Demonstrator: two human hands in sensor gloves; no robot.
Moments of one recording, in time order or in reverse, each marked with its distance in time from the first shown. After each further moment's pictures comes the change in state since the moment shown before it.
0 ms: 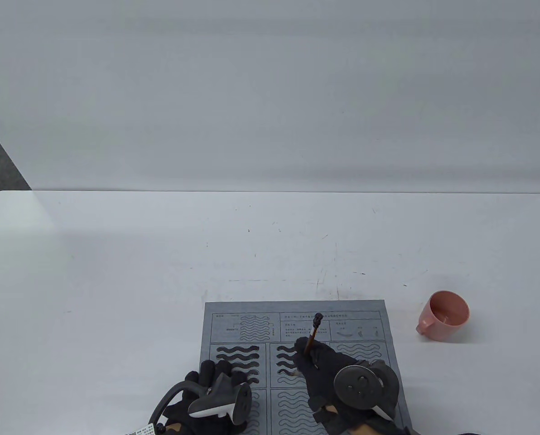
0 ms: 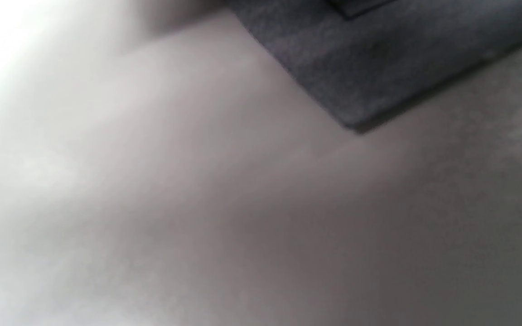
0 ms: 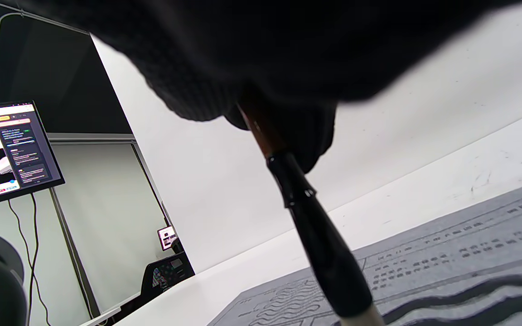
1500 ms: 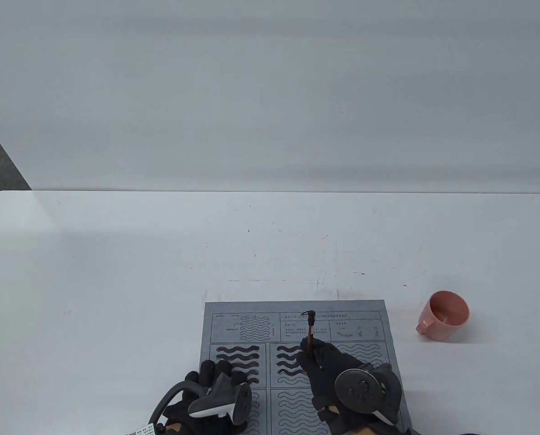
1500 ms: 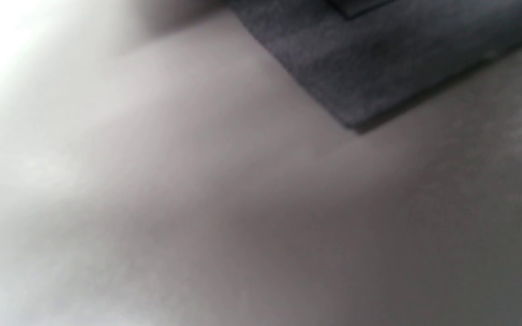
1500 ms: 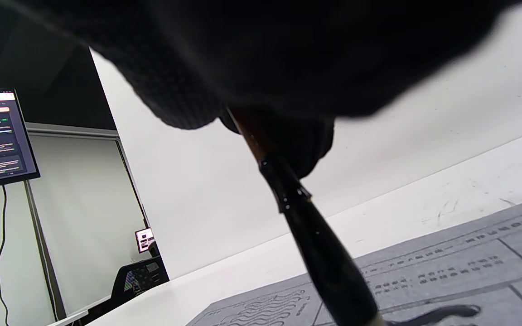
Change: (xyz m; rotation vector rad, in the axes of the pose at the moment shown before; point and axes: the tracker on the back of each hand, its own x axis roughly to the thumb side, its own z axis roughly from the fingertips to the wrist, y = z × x) left_hand 0.000 0.000 0.000 0.001 0.001 -0.002; right_hand -0.001 -0.006 0.004 -0.035 0.026 0.083
